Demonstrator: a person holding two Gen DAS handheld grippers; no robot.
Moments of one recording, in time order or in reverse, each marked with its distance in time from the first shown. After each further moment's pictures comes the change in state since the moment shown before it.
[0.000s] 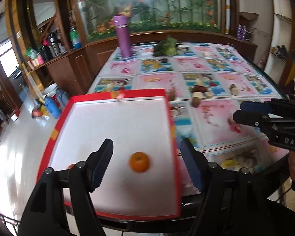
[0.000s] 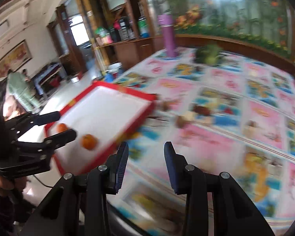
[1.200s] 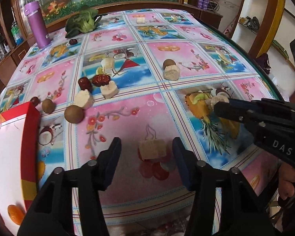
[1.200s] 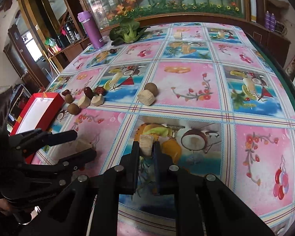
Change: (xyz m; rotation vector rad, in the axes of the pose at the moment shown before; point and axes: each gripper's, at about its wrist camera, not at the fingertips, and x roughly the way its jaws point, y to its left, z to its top) left arm 0.128 -0.147 0.043 0.110 0.216 -0.251; right arm 0.008 -0.141 -0.031 0.259 0.092 -0.158
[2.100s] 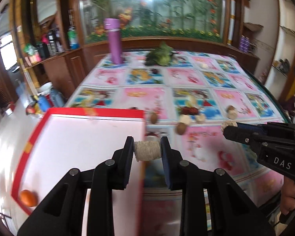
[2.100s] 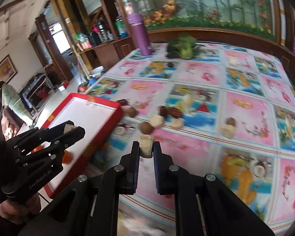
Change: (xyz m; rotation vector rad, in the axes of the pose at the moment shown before) left arm -0.112 0.110 -0.040 -0.220 -0.269 0.288; right arm 0.000 0.134 0.029 -0.167 -0.047 0.157
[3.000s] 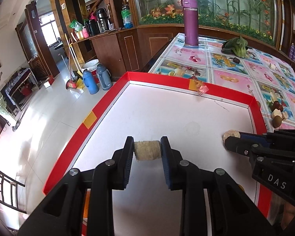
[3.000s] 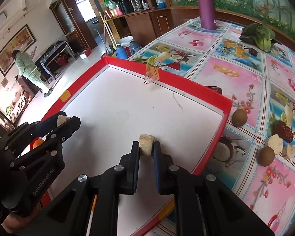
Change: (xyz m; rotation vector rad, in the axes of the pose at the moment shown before) left arm 0.037 0.127 -0.040 -0.149 0.103 0.293; right arm 0.131 0.114 0.011 -0.144 0.193 0.121
